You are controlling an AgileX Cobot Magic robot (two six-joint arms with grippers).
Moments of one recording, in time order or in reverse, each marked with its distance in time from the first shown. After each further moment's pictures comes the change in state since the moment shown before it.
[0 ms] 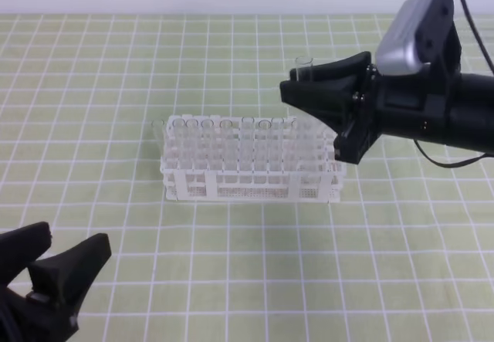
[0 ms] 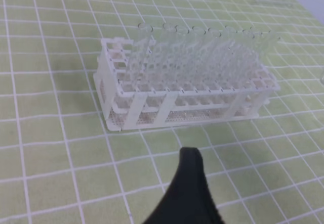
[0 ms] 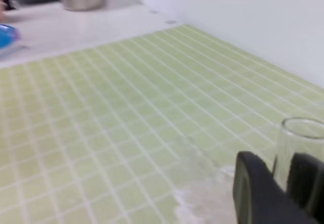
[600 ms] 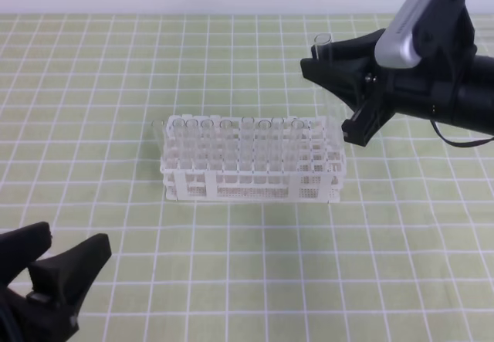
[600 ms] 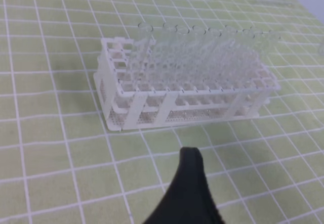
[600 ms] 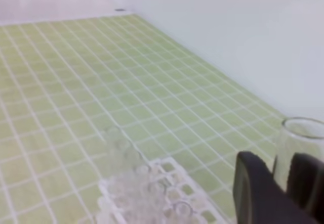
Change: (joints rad) left arm 0.000 0.002 0.000 0.001 0.001 0.000; right arm -0.017 0.000 -0.028 0.005 -0.129 -0.138
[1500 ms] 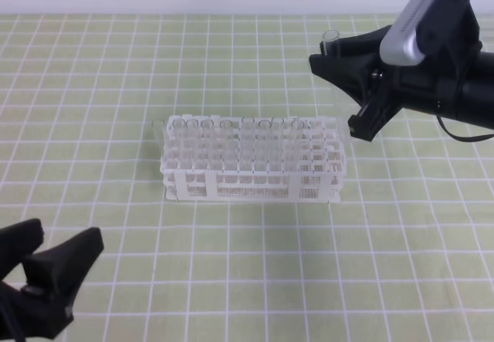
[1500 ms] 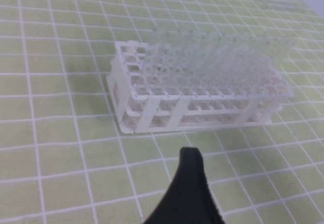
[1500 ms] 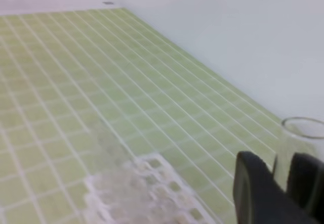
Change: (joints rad) left arm 0.037 -0.005 -0.002 -0.006 0.007 0.000; right arm -0.035 0.016 -0.012 0.000 0.019 -0.039
